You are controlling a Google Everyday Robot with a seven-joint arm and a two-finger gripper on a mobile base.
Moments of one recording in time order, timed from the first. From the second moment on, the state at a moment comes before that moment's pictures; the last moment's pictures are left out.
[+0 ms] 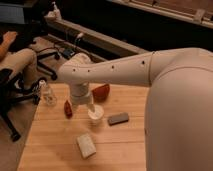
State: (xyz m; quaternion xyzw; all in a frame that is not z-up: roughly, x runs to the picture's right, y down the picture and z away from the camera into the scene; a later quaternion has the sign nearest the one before) arm -0.104 0.103 0.703 -0.26 0.23 0.64 0.68
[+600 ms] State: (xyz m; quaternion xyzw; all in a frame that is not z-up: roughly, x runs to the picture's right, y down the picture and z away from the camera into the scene) arm -0.102 0.103 0.703 -0.26 0.23 0.64 0.68
